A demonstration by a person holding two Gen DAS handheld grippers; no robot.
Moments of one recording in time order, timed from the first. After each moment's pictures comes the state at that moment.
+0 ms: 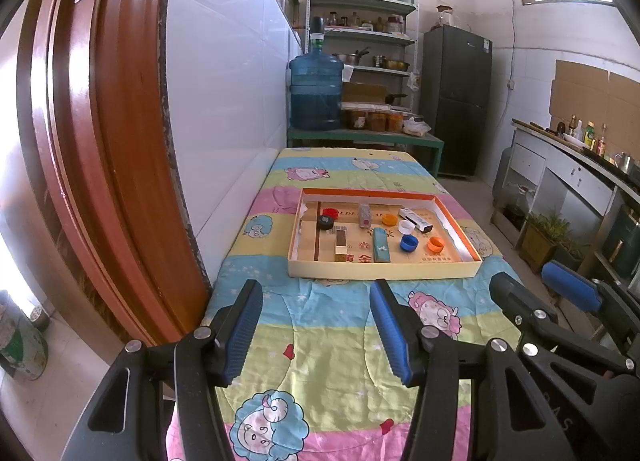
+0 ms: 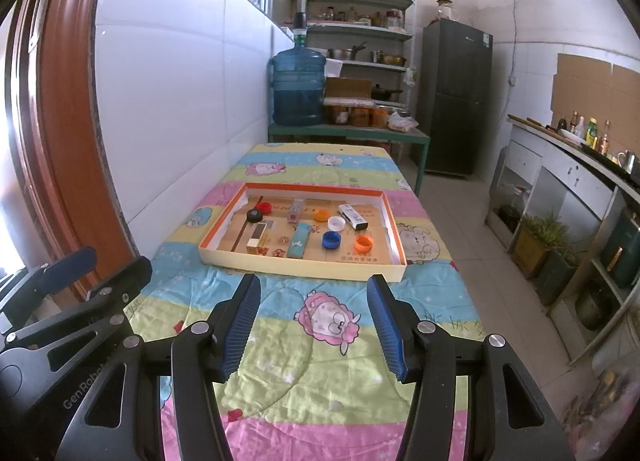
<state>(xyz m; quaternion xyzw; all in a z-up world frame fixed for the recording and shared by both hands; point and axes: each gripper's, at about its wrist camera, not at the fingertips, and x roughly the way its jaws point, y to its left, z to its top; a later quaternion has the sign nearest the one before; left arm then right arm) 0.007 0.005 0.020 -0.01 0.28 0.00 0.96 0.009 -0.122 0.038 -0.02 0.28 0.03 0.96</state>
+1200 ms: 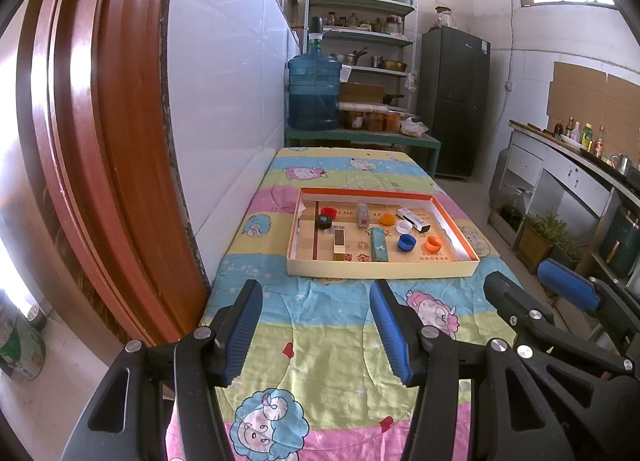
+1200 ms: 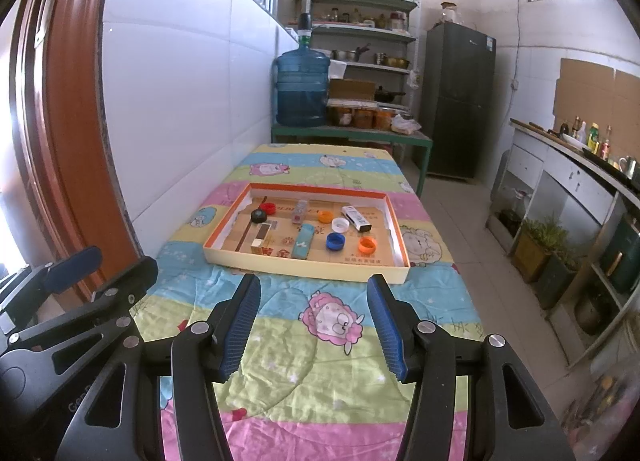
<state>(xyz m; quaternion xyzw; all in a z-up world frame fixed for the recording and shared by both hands) 0.007 0.006 0.020 -0.01 0.28 0.00 0.96 0.012 -0.120 0.037 -0.02 0.28 0.03 0.96</state>
